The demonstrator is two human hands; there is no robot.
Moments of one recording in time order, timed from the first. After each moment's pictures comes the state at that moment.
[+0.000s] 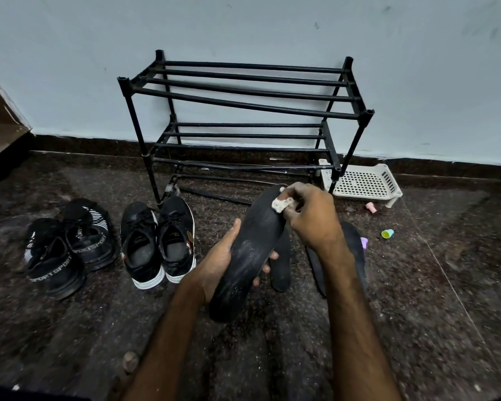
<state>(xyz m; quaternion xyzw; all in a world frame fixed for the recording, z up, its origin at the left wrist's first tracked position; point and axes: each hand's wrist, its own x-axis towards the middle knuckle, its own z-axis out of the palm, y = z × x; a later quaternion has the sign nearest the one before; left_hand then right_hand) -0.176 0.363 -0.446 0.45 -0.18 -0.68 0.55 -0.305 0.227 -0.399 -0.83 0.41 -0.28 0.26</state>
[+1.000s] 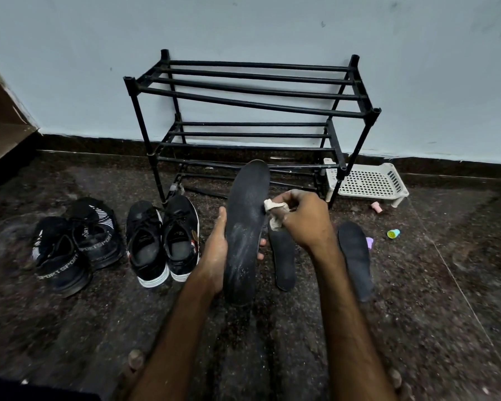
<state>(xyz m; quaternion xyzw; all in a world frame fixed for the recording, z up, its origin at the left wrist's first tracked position) -0.172 0.355 -0.438 0.55 -0.11 -0.56 0.61 -0.288 0.247 -0.395 -0.76 0.47 -0.26 0.37</state>
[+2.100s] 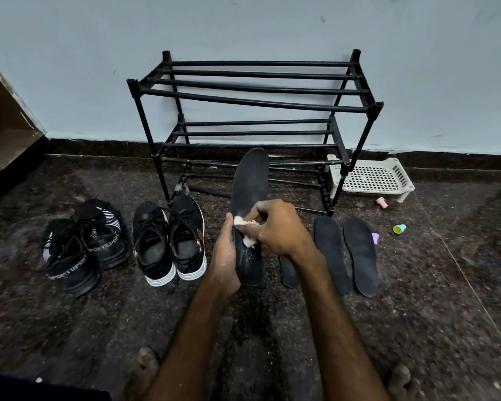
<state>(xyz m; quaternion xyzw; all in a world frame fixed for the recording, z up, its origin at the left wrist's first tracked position) -0.181 0.349 -0.463 0.40 -0.06 -0.57 0.71 -0.263 0.274 -0.407 -0.81 0.38 -0.17 0.40</state>
